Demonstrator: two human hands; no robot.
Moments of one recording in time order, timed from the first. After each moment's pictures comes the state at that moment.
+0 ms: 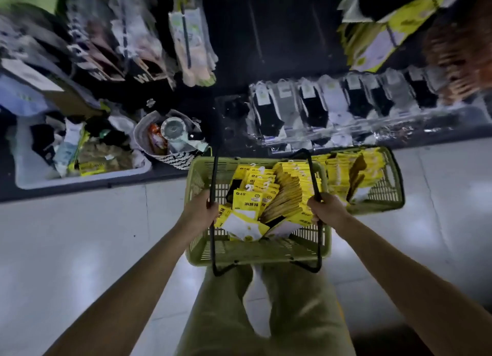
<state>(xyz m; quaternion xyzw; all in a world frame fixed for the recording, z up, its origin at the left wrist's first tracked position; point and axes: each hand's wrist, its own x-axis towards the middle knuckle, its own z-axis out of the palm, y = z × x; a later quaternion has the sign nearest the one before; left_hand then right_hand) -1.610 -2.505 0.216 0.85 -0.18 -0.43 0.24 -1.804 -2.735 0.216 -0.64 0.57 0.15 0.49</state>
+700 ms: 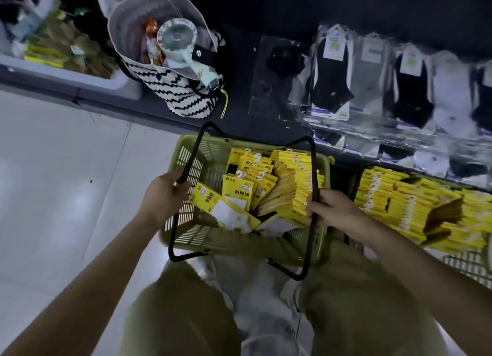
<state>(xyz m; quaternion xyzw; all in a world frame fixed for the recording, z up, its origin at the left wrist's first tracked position) -1.658 -2.493 -0.063 0.92 -0.03 -0.25 0.29 -1.783 -2.806 -0.067 -0.70 0.32 0.31 0.56</state>
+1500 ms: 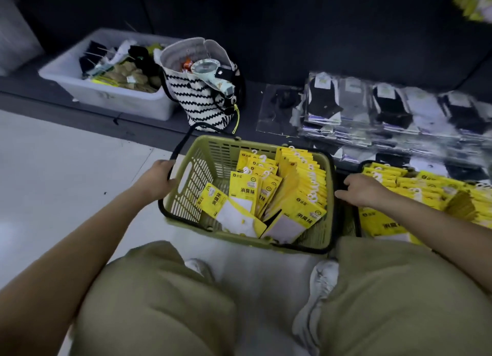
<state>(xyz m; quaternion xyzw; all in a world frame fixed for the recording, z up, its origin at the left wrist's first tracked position) -1.712 -2.424 -0.111 0.96 -0.13 -0.14 0.20 -1.846 -2.832 -0.106 -0.93 0.23 0.24 0.14</state>
